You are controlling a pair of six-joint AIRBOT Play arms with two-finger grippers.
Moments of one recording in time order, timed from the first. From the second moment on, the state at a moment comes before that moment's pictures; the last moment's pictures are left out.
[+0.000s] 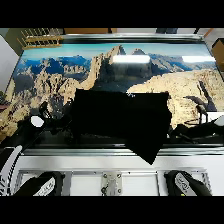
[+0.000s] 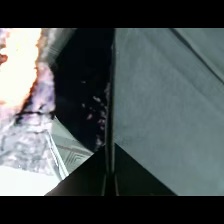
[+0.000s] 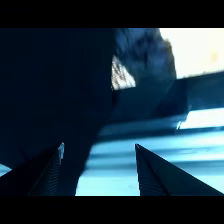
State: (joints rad) left arm 0.05 -1.08 0.56 1.08 -0.77 -1.77; right arm -0.48 -0.99 0.62 -1.20 1.30 1.37
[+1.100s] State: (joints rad) left arm 0.04 -1.04 0.56 1.09 -0.80 -1.73; right arm -0.23 -1.07 0.43 -1.05 1.10 1.31
